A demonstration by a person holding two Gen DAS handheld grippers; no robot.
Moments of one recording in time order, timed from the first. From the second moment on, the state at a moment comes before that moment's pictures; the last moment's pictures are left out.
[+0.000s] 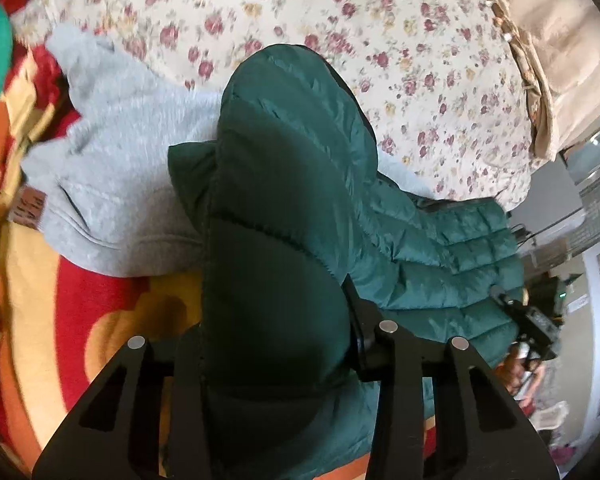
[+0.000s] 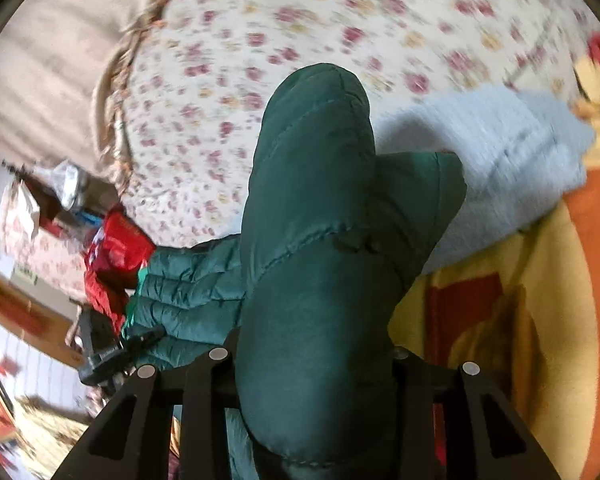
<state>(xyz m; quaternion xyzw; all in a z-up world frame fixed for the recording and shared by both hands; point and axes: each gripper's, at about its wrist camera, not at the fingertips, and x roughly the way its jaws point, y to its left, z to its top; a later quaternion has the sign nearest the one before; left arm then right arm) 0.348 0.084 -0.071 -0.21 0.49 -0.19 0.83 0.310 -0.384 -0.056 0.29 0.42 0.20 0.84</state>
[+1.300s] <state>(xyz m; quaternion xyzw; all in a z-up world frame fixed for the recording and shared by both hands) 0.269 0.075 -0.080 -0.03 0.47 -0.04 0.88 0.236 -0.384 -0.080 0.12 0.43 0.03 0.89</state>
